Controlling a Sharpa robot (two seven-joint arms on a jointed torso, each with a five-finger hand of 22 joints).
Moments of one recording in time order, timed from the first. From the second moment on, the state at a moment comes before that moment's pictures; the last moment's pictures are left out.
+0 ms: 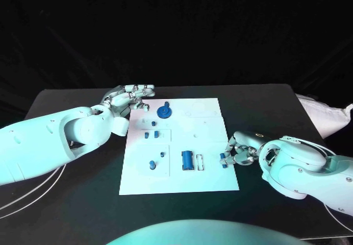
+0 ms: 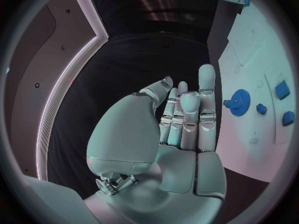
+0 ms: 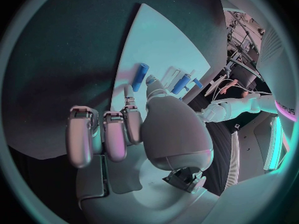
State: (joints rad) left arm 1.17 -0.89 -0.02 1.49 0.08 -0.17 0.31; left_hand 1.37 -0.10 0.39 -0.01 0.10 1.00 0.19 0.10 0.07 1.11 0.11 0.21 0.10 1.26 0.02 1.17 0.68 0.16 1.30 0.12 0.45 0.97; right arm 1.07 -1.06 -0.08 1.92 -1.49 -0.21 -0.60; right_hand 1.31 -0.01 -0.09 0.17 0.32 1.10 0.09 0.16 0.20 1.46 0.01 1.32 1.31 1.47 -0.06 1.51 1.31 0.06 1.47 0.05 1.43 1.31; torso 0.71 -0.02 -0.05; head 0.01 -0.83
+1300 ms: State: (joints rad) left arm 1.17 -0.90 -0.02 1.50 0.08 -0.16 0.31; left_hand 1.37 -0.10 0.39 -0.02 0.10 1.00 0.19 0.10 0.07 1.11 0.11 0.21 0.10 1.26 0.02 1.17 0.68 0.16 1.30 0.12 0.45 0.97; right arm 1.05 -0.99 -0.07 1.90 -1.73 -0.16 -0.60; right_hand 1.37 -0.02 0.21 0.07 0.34 1.14 0.08 0.13 0.21 1.46 0.00 1.33 1.33 1.47 -0.07 1.52 1.31 0.06 1.47 0.04 1.44 1.31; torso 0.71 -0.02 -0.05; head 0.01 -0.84
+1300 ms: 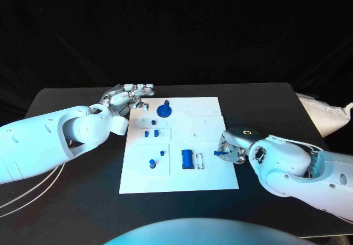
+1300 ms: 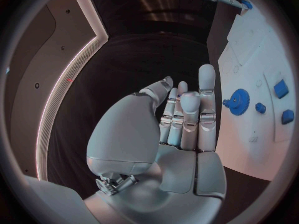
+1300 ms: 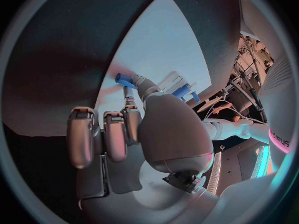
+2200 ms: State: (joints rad) left arm 1.17 -0.90 -0.02 1.50 0.07 -0.16 0.31; left_hand 1.37 -0.10 0.39 -0.02 0.10 1.00 0.19 0.10 0.07 1.11 0.11 0.21 0.10 1.26 0.02 1.17 0.68 0.16 1.30 0.12 0.45 0.97; right arm 1.07 -0.98 -0.08 1.95 -1.21 -0.39 -0.59; right_hand 1.20 -0.08 0.34 0.10 0.40 1.15 0.08 0.14 0.25 1.47 -0.01 1.36 1.31 1.47 -0.08 1.52 1.31 0.06 1.46 0.03 1.46 1.31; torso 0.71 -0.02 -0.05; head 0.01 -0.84
